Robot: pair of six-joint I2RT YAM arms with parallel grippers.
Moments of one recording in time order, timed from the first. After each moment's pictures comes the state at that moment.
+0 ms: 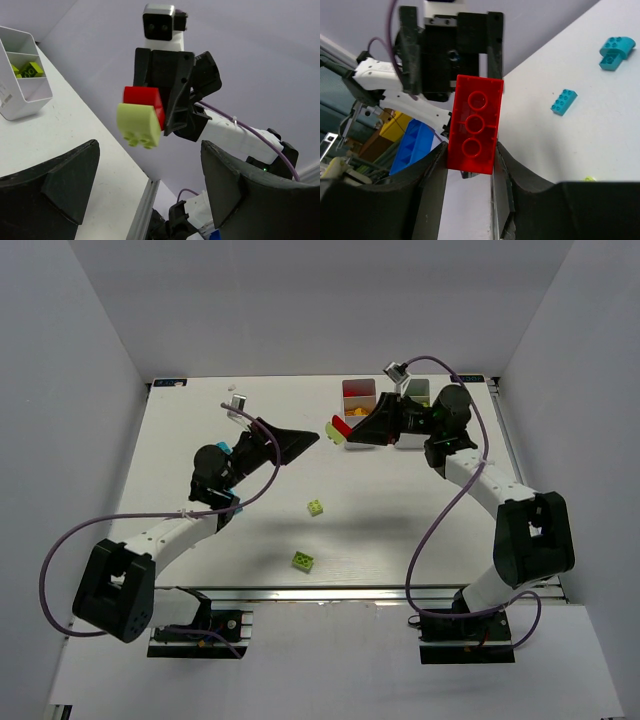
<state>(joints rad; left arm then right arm) -0.43 1.28 0.68 0.96 0.52 -1.08 0.31 1.57 1.09 0.71 -1.24 0.97</state>
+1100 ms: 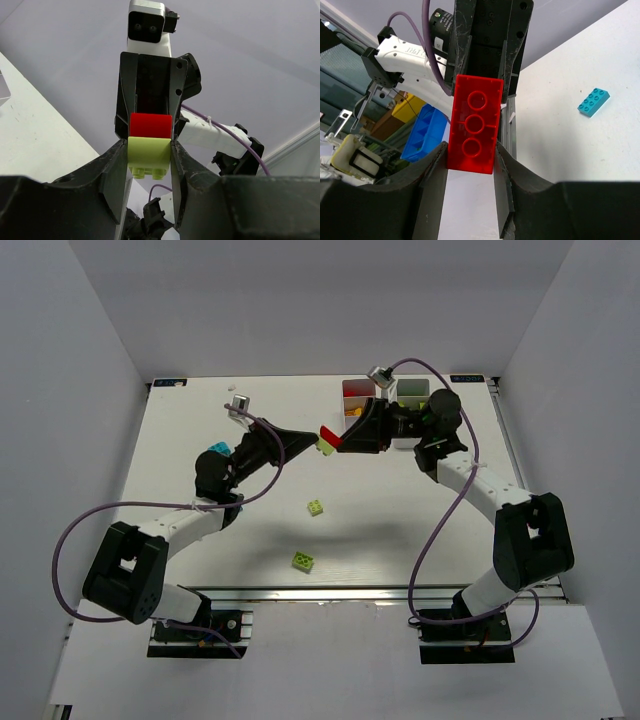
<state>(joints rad) -0.42 1.39 0.67 1.23 0.61 -1.27 0.39 1.56 1.09 0.81 -1.27 1.04</state>
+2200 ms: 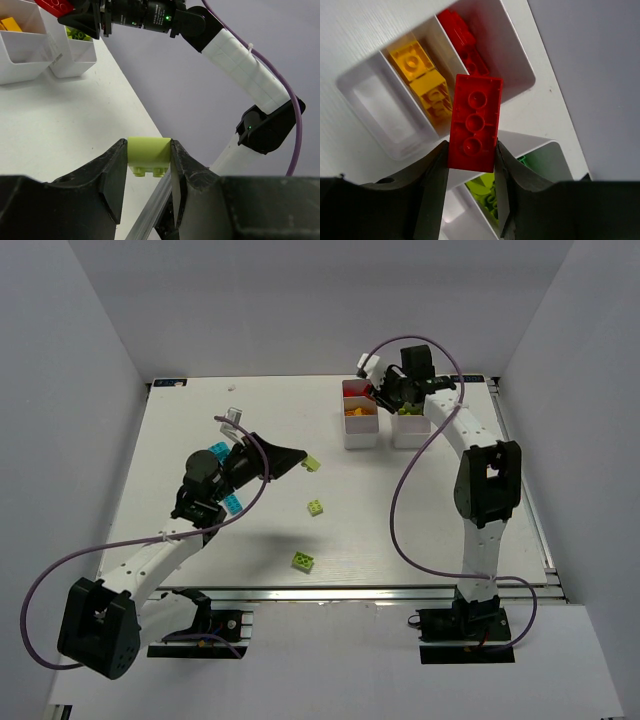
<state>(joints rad) -0.40 1.10 0.63 0.60 0.51 -0.94 0.28 2.08 1.87 -0.48 -0.36 -0.83</state>
